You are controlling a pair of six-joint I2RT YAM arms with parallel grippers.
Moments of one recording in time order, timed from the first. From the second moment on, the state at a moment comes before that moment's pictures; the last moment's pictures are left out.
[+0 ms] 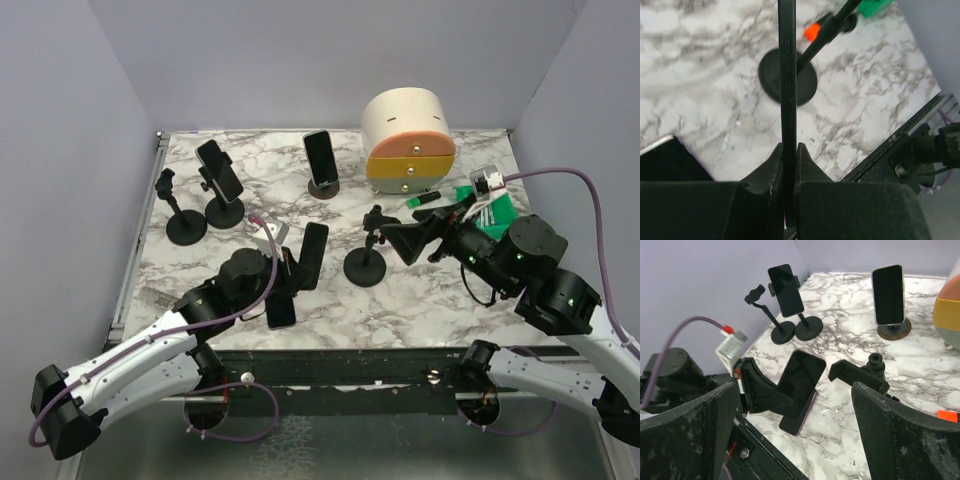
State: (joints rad) left arm -0.86 0.74 0.61 -0.15 -0.07 -0.52; right arm 0.92 0.79 1.18 -0.45 0.19 0.42
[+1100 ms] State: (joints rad) left arm -0.98 1.14 0.34 0.21 -0.24 -1.16; right arm 0.92 0.70 1.02 -0.41 0.27 0.42
